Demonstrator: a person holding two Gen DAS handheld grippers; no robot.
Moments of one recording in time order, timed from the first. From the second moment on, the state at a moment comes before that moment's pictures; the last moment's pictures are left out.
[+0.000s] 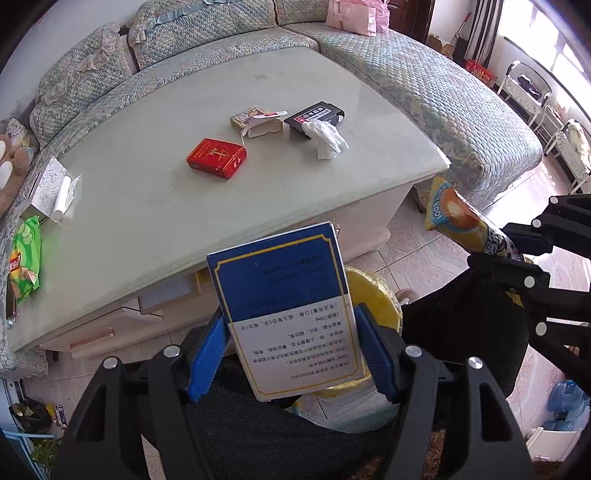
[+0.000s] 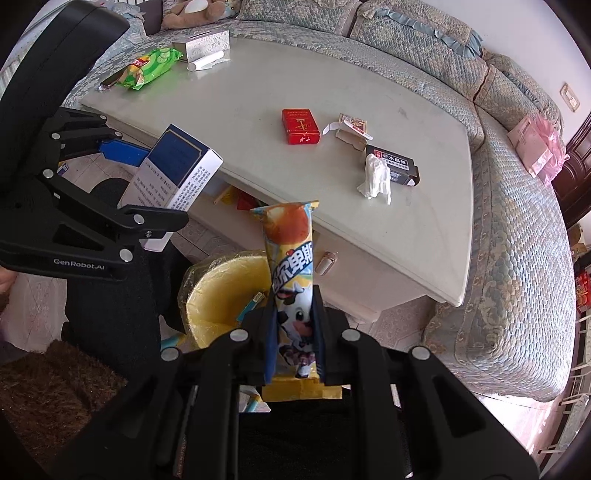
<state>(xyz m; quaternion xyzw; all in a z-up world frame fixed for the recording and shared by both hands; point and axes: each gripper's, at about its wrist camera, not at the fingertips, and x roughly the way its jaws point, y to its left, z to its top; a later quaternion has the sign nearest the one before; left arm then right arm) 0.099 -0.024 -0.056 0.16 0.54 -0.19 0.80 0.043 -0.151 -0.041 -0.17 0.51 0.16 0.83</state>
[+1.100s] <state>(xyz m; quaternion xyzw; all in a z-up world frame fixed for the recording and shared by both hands) 0.135 -0.036 -0.305 0.12 0.68 -0.20 0.70 0.079 -0.160 -0.246 -0.13 0.62 0.12 0.77</state>
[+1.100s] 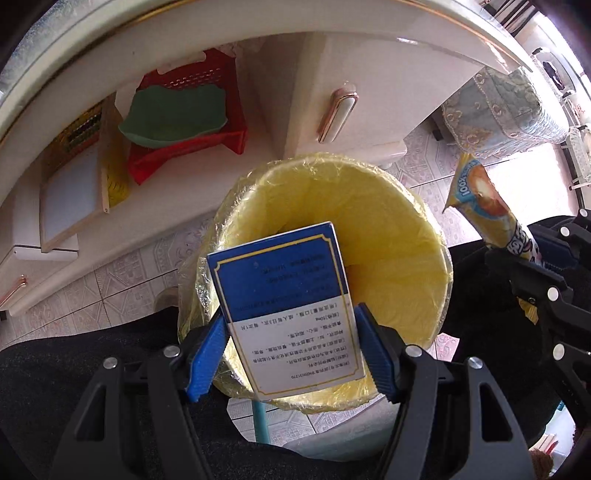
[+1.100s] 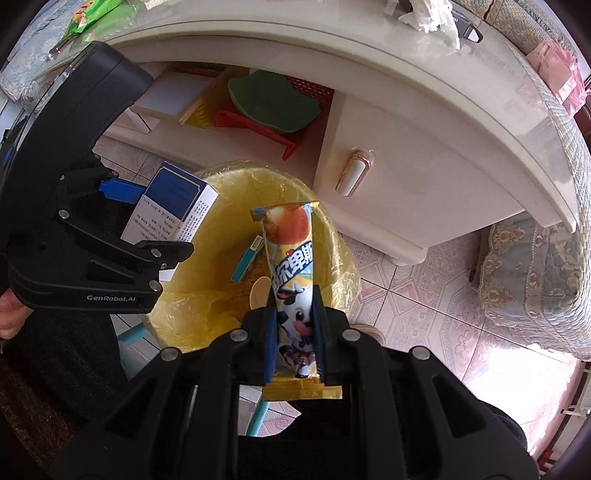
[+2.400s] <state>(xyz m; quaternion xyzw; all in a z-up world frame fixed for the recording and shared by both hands) 0.153 -0.041 -0.414 0.10 0.77 -0.19 0.60 0.102 -0.152 -0.367 -0.06 0.70 0.14 0.70</state>
